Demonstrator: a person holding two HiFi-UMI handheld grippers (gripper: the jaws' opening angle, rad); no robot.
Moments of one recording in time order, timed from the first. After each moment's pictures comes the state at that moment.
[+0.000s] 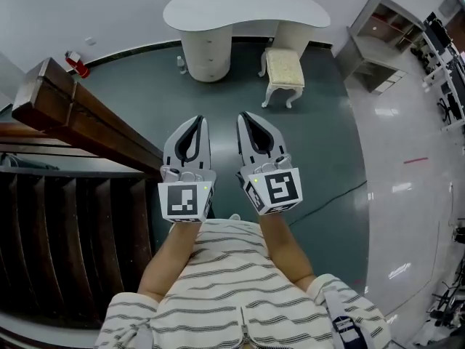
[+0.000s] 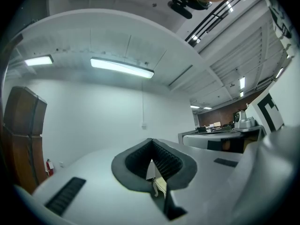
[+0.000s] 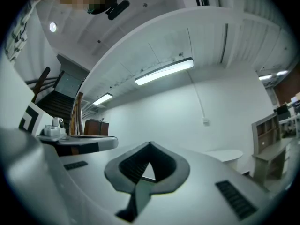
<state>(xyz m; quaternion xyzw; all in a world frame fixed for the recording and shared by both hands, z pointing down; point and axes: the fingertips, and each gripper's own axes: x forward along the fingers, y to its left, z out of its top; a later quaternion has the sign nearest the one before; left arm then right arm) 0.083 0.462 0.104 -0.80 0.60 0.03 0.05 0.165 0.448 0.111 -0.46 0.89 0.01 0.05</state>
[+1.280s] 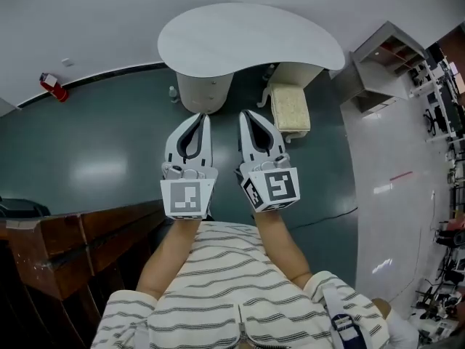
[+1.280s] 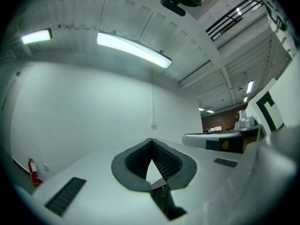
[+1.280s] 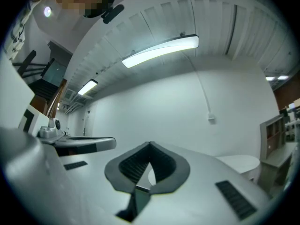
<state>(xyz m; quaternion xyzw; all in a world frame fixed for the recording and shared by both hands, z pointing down) -0.075 0.085 0.110 -0.81 0.58 0.05 0.02 0.008 0.074 0.113 -0.50 0.87 0.01 0.02</state>
